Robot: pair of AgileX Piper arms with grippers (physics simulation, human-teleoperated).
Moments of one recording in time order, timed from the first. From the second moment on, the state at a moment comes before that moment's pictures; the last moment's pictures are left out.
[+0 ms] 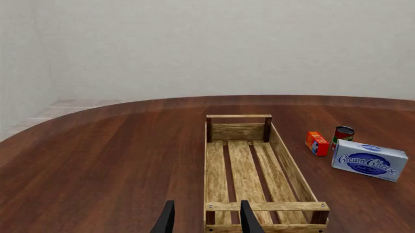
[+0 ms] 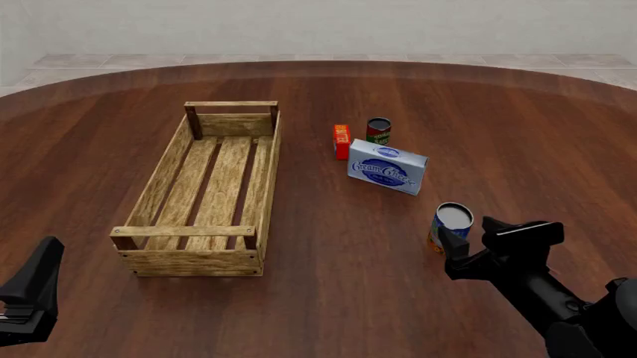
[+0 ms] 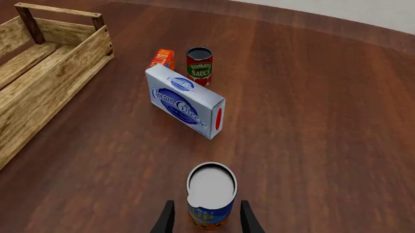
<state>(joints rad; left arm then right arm) 0.00 0.00 0.00 0.00 0.00 0.21 1.73 -0.14 -1.22 -0.04</state>
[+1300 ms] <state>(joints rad) 0.00 0.00 0.00 0.00 0.00 0.20 1.88 -0.23 -1.22 -0.04</state>
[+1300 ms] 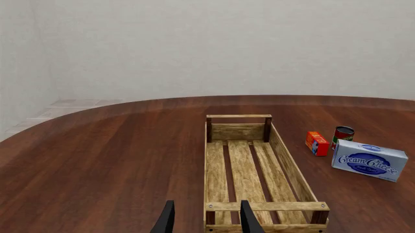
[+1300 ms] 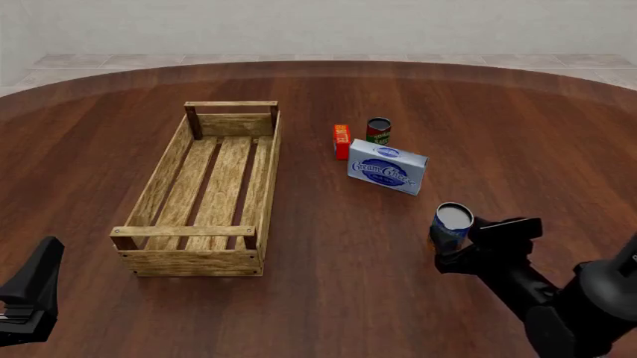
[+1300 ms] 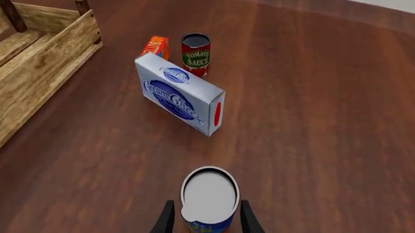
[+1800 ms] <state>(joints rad) 0.00 0.00 0.00 0.00 0.00 0.22 1.93 -0.28 -1.22 -0.04</state>
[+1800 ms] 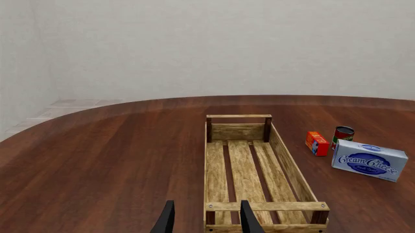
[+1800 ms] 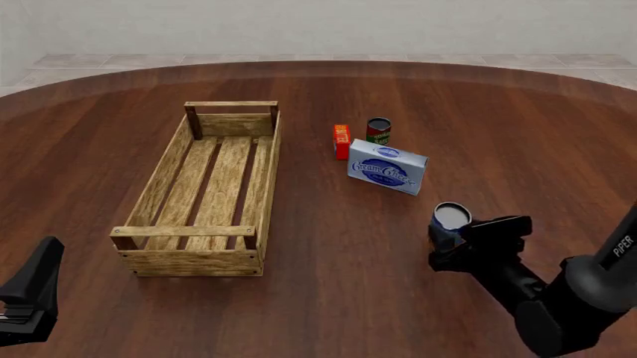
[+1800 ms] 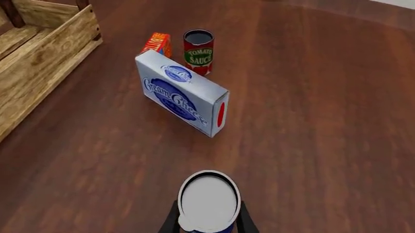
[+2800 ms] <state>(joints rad) 0.00 0.00 0.00 0.00 0.00 0.30 1.69 -0.15 -1.22 -0.04</state>
